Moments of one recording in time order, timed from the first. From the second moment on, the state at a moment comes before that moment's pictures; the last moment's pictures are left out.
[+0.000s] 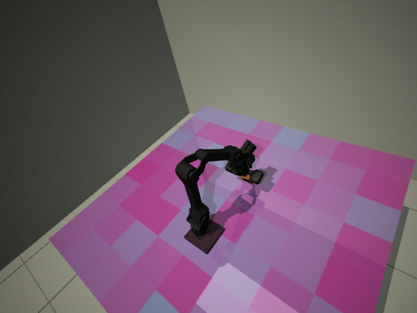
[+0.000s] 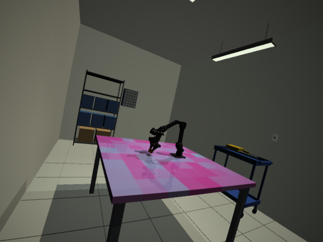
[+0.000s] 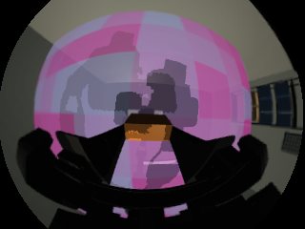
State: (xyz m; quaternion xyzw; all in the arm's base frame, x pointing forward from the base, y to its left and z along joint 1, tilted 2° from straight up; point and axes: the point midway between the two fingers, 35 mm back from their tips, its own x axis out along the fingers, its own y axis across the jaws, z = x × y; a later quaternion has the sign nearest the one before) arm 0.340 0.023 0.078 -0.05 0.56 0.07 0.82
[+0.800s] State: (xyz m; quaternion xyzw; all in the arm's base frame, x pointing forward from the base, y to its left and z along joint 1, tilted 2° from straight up) arm 0.337 0.022 0.077 -0.04 0.43 0.08 0.90
